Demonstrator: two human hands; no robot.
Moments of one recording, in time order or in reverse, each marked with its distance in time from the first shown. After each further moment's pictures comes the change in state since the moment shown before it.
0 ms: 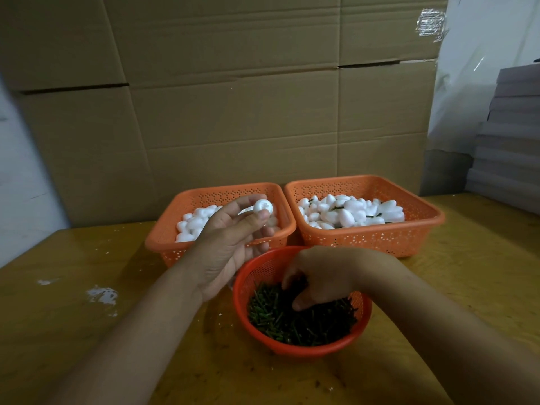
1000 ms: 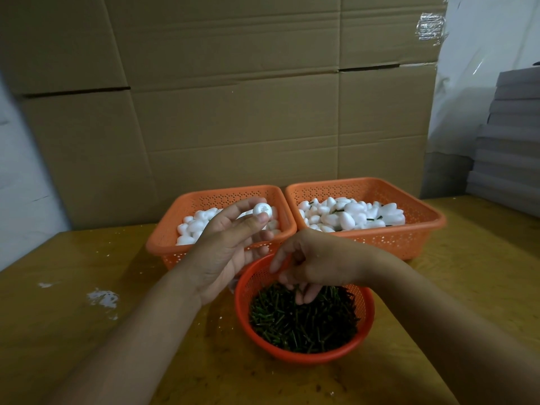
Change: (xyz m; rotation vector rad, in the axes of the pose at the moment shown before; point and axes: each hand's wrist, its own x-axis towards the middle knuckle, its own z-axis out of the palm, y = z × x) left_hand 0.000 0.001 -0.003 0.000 -0.013 -0.016; right_hand -0.004 -0.004 -0.005 0.716 0.097 -0.056
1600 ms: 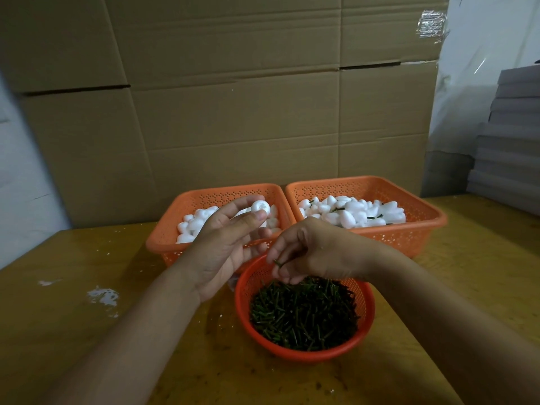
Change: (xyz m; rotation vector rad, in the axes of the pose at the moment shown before) left_hand 0.003 -0.001 -0.006 0.001 -0.002 0.003; right_hand -0.003 -0.008 -0.002 0.084 0.063 -0.110
